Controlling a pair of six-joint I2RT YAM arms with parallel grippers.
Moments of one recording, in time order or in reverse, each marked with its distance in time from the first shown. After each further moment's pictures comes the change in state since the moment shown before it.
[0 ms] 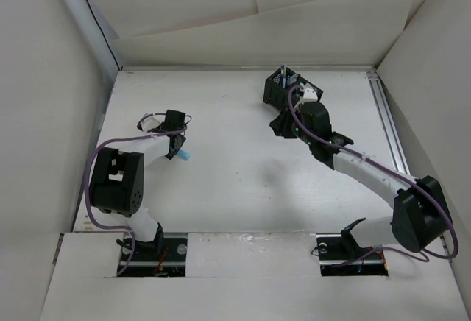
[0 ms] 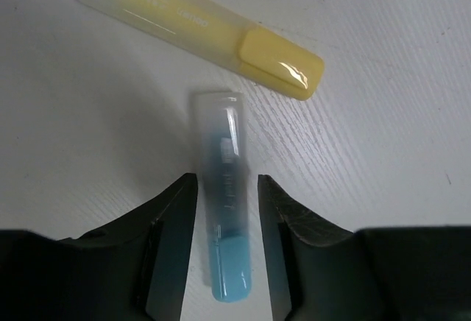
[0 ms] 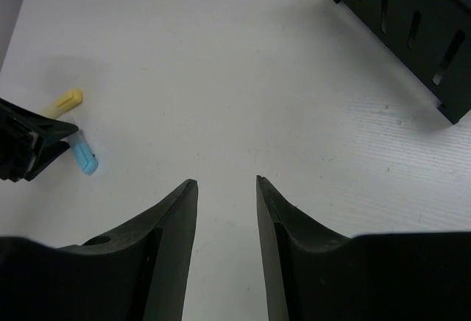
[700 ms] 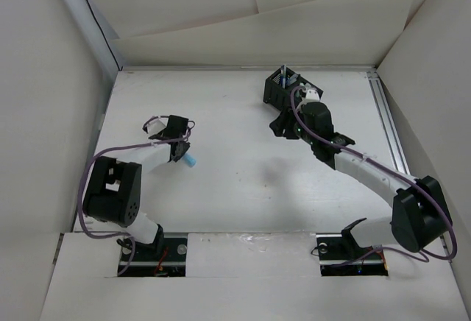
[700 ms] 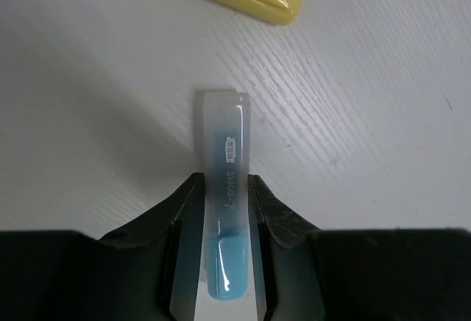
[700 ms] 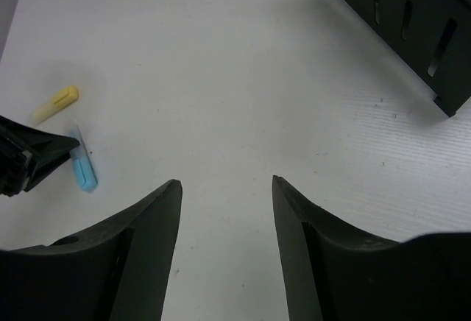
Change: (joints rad) left arm -0.043 -0.055 -0.053 0.023 0.058 0.043; right arm -0.029 -0.001 -0.019 0.006 -0.033 0.008
